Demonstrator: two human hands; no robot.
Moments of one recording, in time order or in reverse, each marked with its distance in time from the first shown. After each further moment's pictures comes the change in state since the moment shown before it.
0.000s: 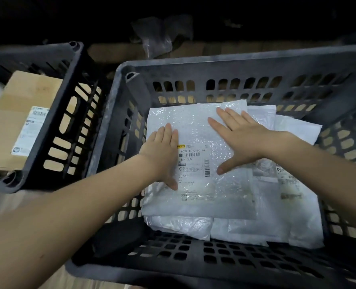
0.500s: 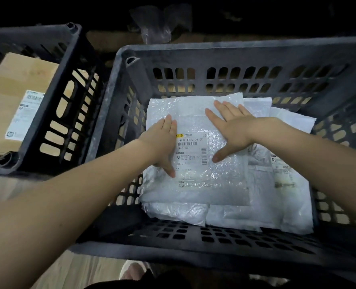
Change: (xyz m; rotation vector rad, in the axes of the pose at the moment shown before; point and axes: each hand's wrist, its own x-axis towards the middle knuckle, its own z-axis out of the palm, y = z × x) left_hand -0.004 0.000 -0.003 -0.040 -0.014 0.047; right_hand 0.008 -0.008 -0.007 0.008 -0.133 0.051
